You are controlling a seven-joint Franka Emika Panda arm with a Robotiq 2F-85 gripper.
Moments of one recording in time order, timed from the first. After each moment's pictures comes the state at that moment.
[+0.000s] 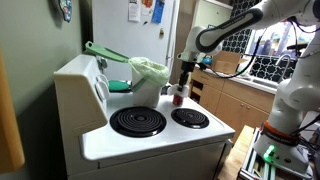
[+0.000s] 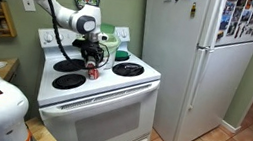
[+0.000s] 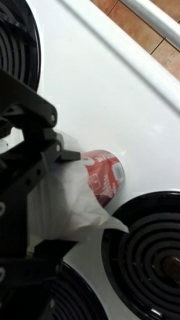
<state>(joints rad) 0.18 -0.16 0.14 -2.36 0.20 2.29 -0.21</state>
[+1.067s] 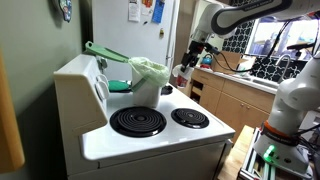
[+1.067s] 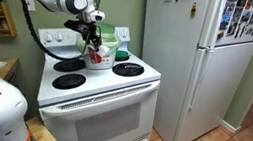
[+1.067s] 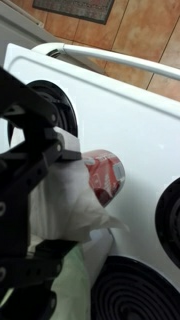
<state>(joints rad) 0.15 -0.39 0.16 -2.35 0.12 2.24 0.19</state>
